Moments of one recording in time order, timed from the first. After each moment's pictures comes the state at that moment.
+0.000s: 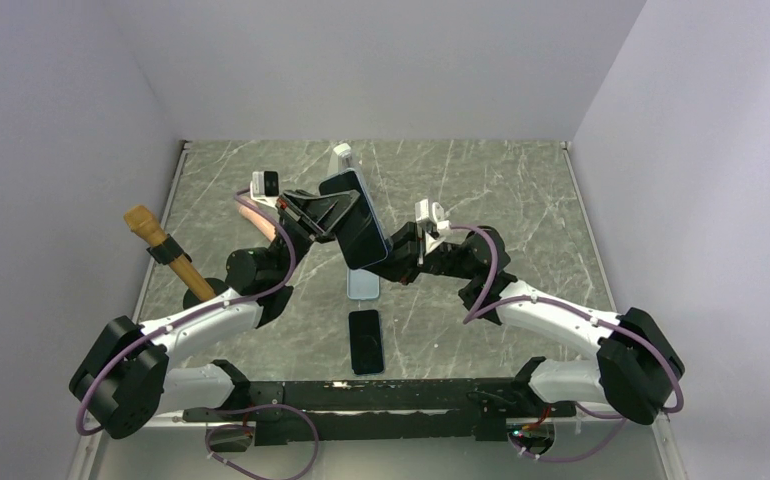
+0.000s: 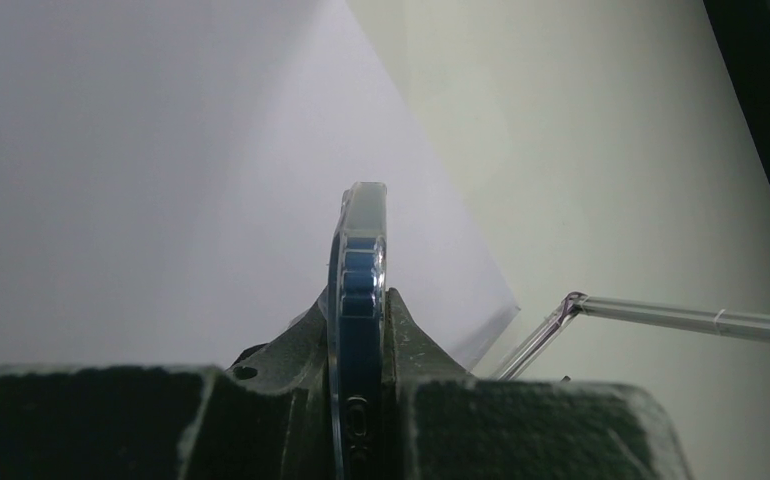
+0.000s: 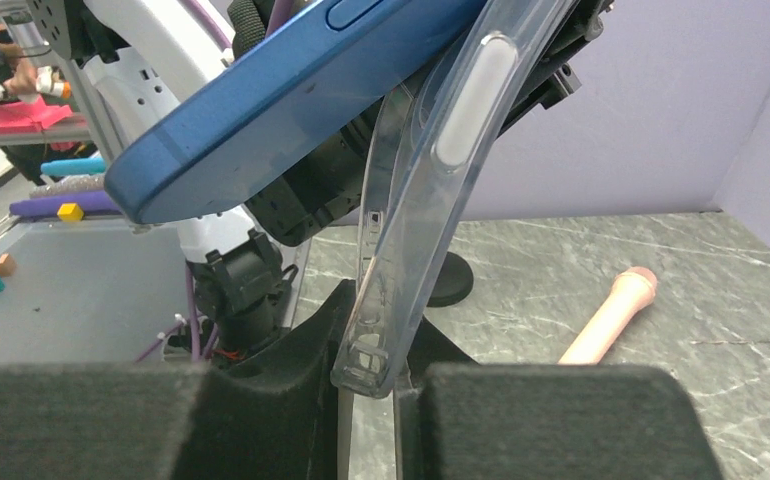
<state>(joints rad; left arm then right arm) -0.68 1.19 0.58 1.39 0.15 -1.51 0.77 1.25 0.65 0.95 -0.74 0.28</state>
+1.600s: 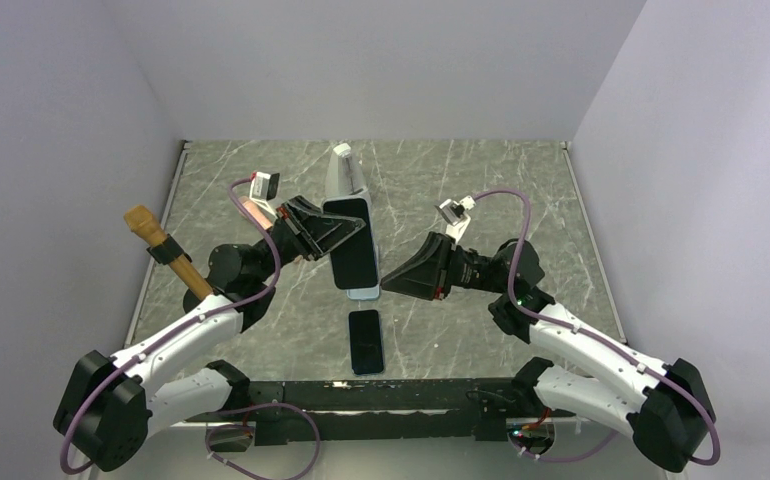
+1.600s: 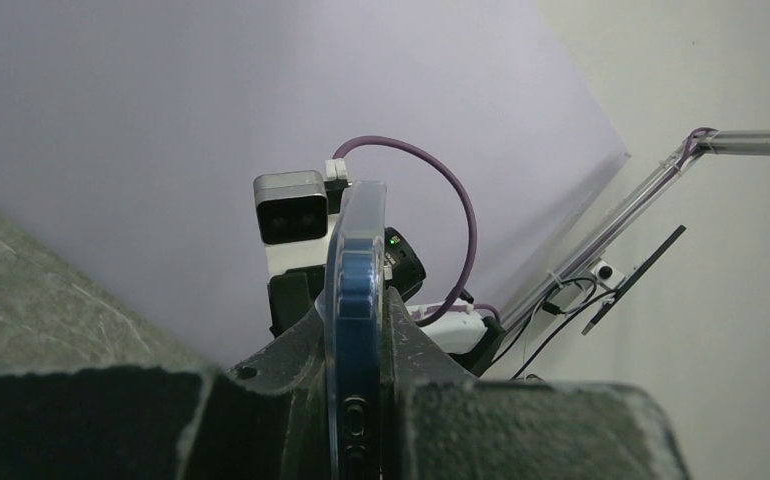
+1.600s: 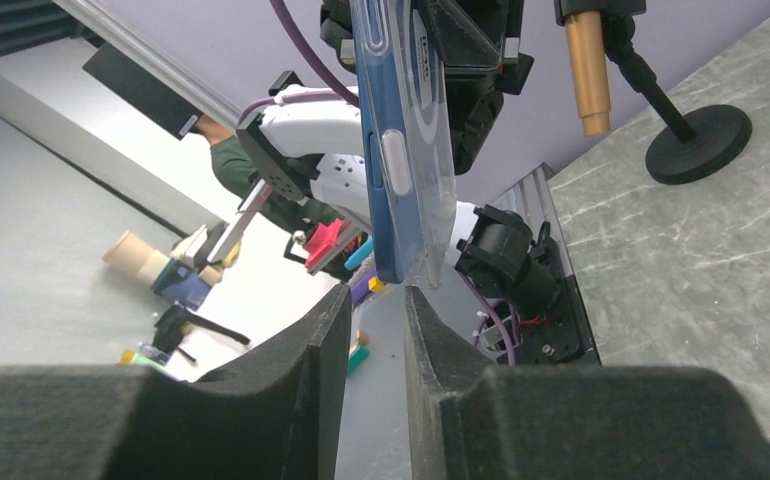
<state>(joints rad) -0.58 1.04 0.58 1.12 0.50 -1.27 0.71 0.95 0.56 0.72 -0.77 1.10</state>
